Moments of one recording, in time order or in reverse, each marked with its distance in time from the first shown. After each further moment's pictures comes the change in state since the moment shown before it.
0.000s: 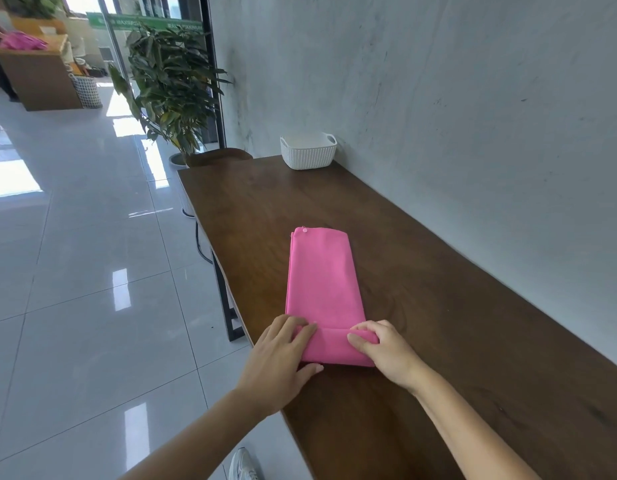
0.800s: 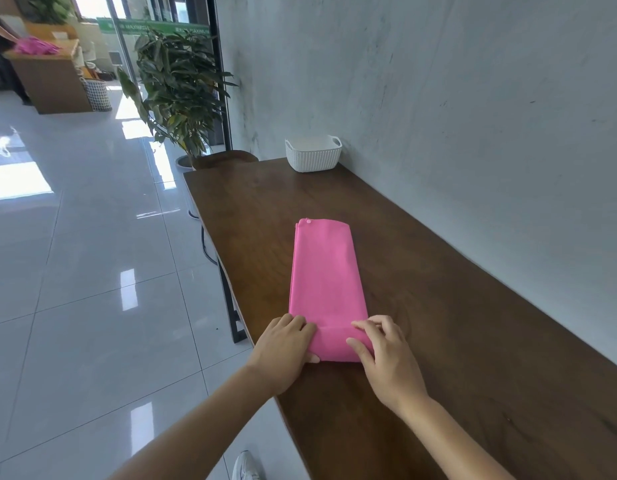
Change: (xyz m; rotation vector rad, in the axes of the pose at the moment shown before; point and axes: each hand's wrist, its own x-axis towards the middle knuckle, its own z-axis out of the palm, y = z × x) left_hand 0.037 -0.004 -0.014 0.158 -0.198 0.030; right_hand -0.004 0.013 0.021 -0.444 0.394 -0.326
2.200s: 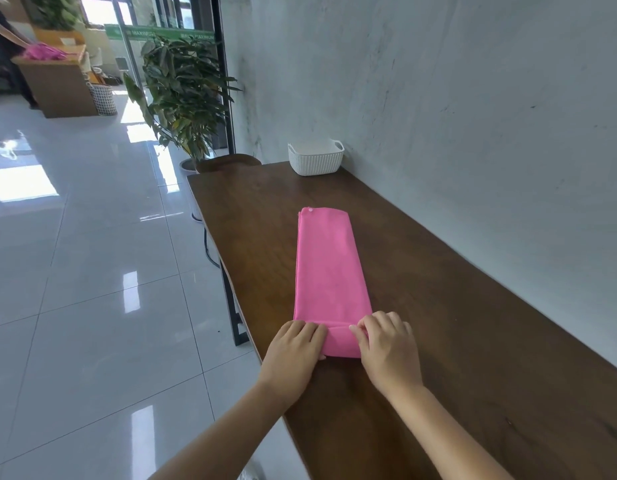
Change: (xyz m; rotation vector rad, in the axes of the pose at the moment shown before) left_hand -0.003 0.014 0.027 0.054 0.299 0.052; right_hand 0.019 0.001 0.009 -0.286 0.260 -0.124
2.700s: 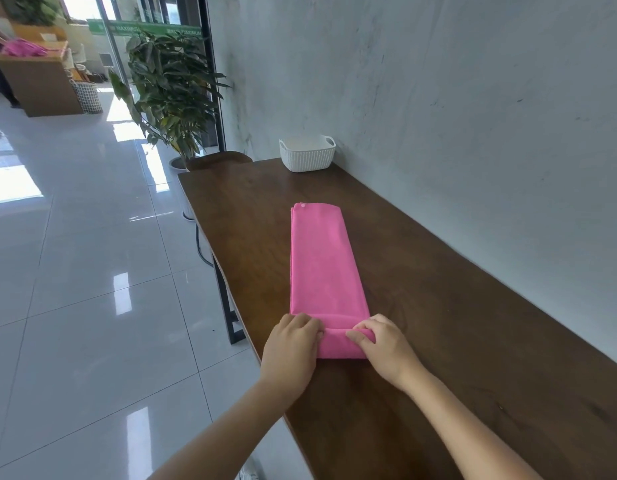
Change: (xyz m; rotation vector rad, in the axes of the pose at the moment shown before) left_hand 0.001 0.018 -0.021 -0.283 0.044 -0.244; right_hand 0.004 0.011 -0.013 0.520 -0.522 0.320
